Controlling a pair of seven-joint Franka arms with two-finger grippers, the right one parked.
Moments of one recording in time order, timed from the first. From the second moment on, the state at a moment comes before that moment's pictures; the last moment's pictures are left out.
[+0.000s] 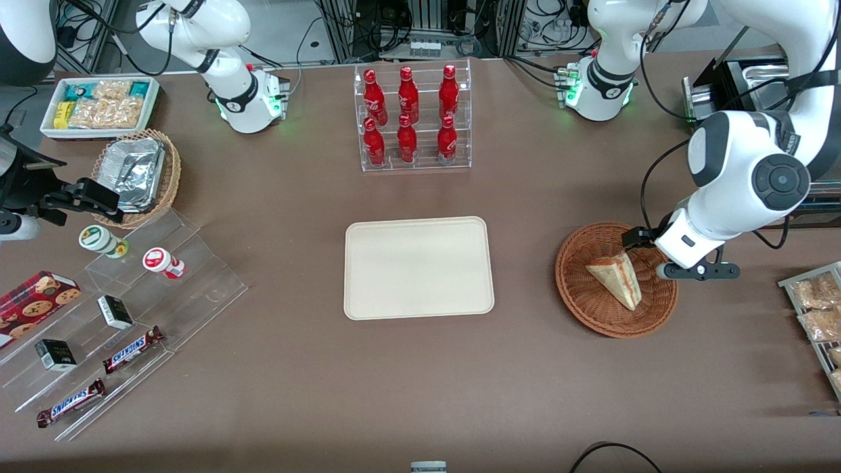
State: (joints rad) arm 0.00 0.14 -0.11 -1.99 0.01 2.03 -0.10
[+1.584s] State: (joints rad) arm -0.01 0.27 -0.11 -2.19 0.06 2.46 -0.81
